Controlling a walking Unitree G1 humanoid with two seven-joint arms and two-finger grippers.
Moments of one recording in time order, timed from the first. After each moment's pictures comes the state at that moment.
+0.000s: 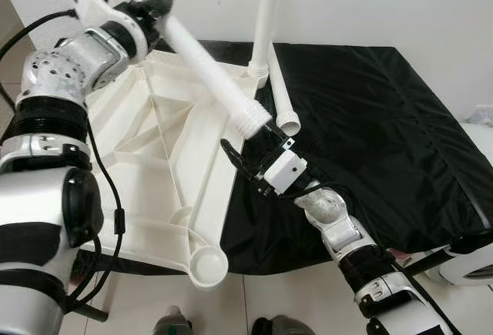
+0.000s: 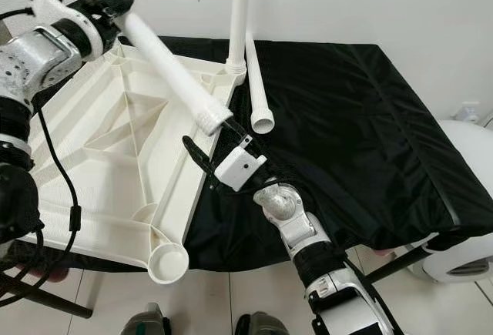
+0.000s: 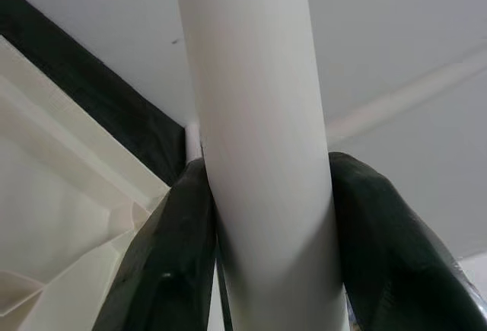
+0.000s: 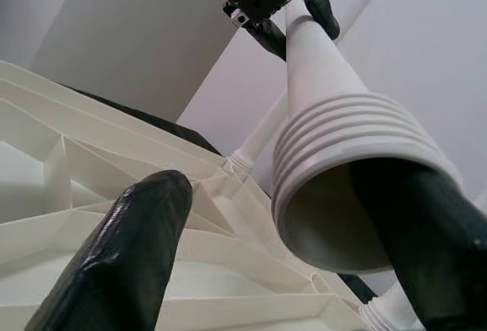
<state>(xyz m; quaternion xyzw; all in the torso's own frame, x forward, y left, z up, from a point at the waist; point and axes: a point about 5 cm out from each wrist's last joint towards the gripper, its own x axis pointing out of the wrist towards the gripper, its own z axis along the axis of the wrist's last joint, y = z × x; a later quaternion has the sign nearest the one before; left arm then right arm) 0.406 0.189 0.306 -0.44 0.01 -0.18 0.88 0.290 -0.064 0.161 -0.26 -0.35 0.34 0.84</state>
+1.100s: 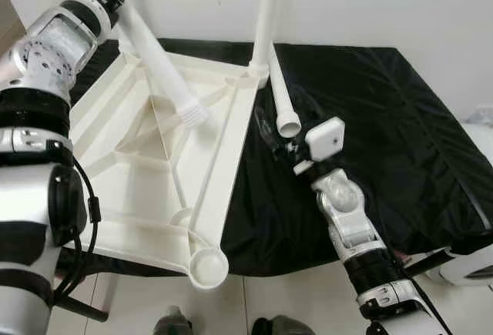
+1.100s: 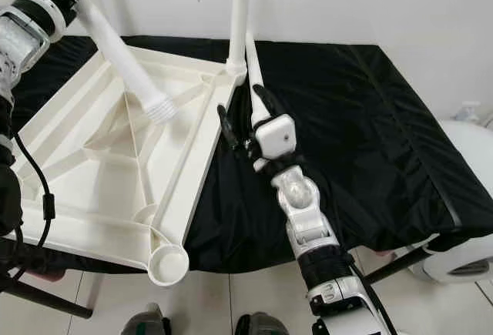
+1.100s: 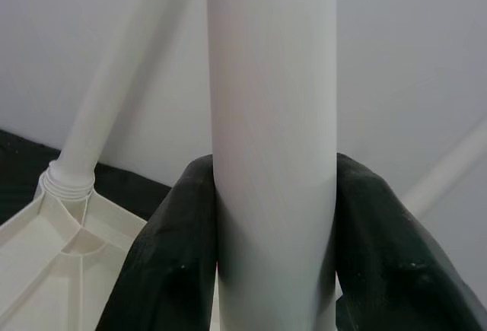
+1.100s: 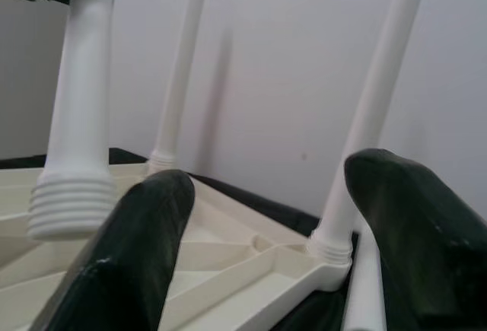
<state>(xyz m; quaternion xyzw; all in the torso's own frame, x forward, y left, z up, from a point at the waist) 0.401 0.205 0.330 -0.24 -0.11 -0.10 0.96 0.311 -0.100 0.188 -0.09 -0.28 0.23 0.93</state>
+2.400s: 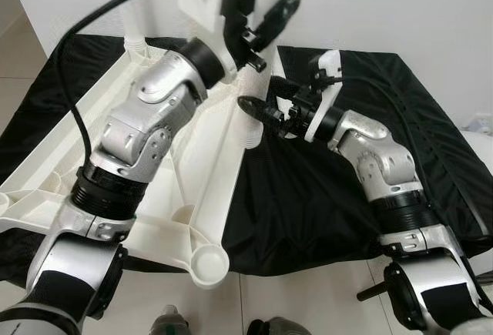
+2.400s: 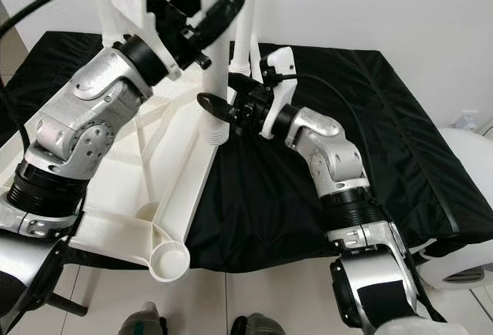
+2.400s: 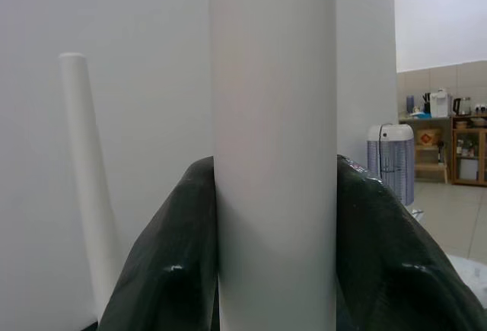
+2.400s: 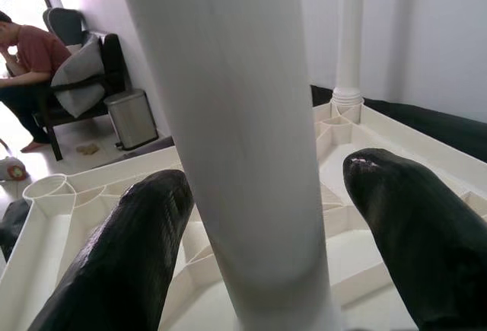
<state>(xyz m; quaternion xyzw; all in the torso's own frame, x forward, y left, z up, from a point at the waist) 0.306 0.054 0.326 0.00 -0.27 -0.43 0.86 0.340 -0.097 0.237 0.00 -0.07 0.50 0.86</state>
